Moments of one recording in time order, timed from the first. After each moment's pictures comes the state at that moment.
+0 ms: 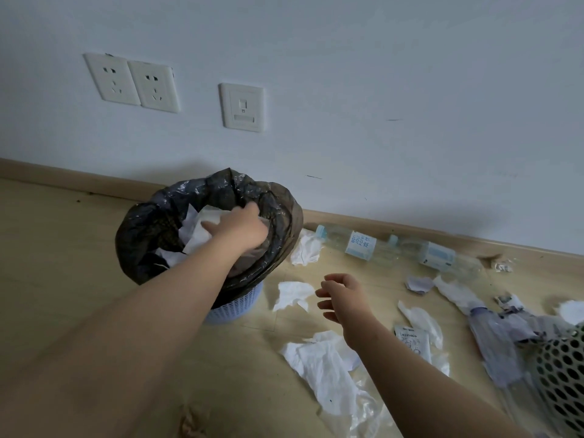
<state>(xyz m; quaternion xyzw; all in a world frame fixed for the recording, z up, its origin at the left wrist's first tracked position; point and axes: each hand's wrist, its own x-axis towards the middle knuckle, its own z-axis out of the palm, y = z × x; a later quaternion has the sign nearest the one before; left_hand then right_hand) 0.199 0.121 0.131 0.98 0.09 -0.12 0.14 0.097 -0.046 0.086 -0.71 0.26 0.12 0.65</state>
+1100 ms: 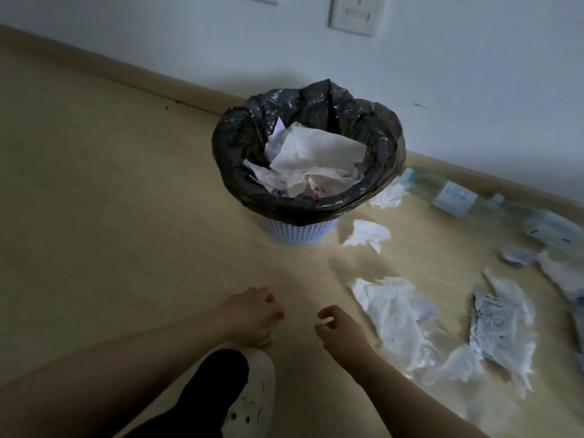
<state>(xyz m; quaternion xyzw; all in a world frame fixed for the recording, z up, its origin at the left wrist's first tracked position) 0.004 0.220 -0.029 0.92 -0.16 -0.35 0.07 -0.008 0.027 -0.021 -0.84 0.11 0.34 0.41</state>
